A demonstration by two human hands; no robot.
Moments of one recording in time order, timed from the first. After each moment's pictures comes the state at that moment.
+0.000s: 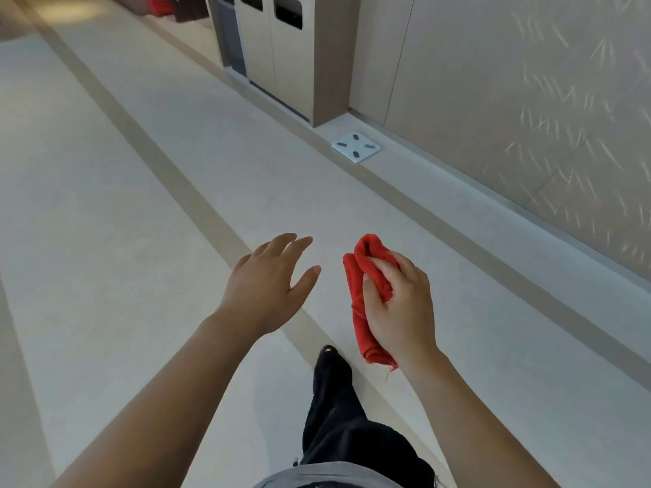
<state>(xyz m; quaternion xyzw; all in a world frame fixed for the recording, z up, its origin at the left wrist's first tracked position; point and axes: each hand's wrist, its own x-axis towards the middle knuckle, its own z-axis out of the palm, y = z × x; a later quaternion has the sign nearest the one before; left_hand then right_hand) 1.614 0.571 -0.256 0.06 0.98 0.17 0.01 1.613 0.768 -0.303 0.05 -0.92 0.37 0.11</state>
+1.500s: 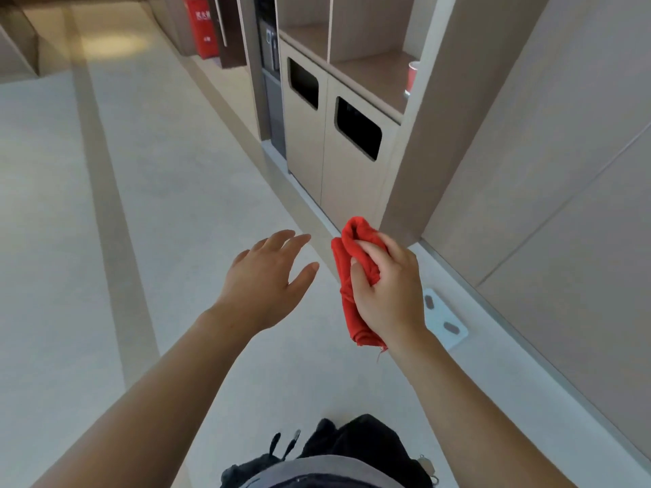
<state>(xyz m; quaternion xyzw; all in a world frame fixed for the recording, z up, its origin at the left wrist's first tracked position) 0.371 0.242 -0.239 -0.03 0.99 0.14 -0.01 0.325 0.418 -0.274 0.17 -0.90 0.38 0.13</state>
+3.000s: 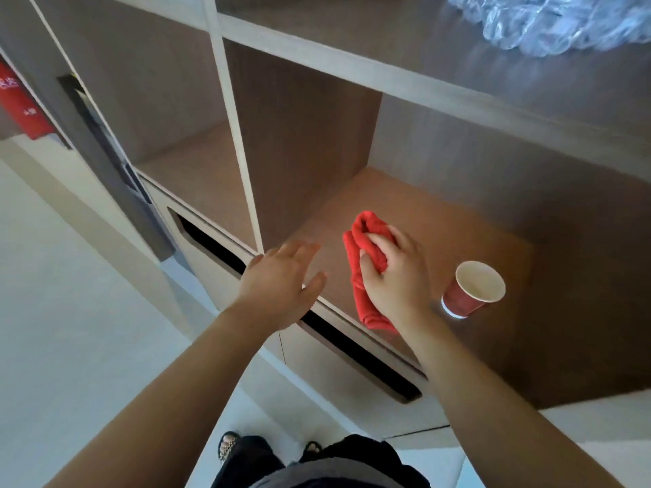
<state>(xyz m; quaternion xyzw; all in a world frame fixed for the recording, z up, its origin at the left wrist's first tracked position) -0.553 0.047 -0.235 0.16 0.98 0.12 0.03 -0.556 0.233 -0.278 -0.03 -0.93 0.29 0.21</state>
